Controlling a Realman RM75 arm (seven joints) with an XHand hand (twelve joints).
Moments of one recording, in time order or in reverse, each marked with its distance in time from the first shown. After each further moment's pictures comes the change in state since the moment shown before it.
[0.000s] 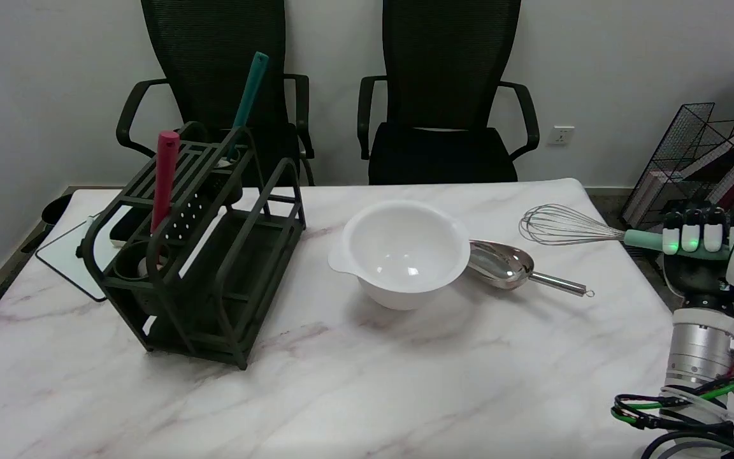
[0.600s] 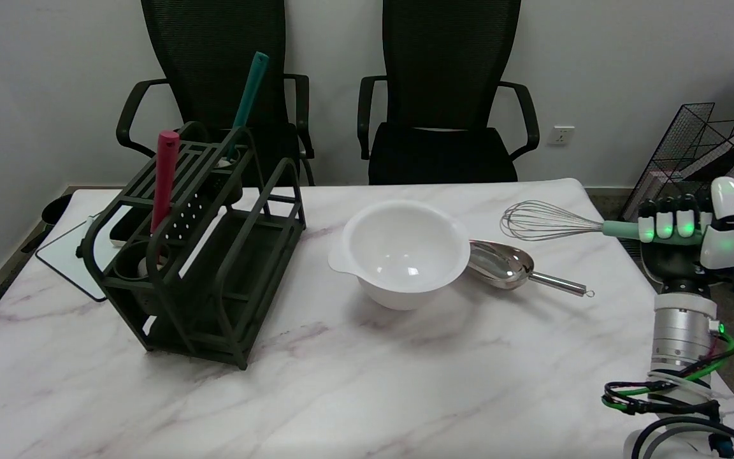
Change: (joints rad) arm 0.054 0.031 -0.054 0.012 0.003 -0.048 -0.002
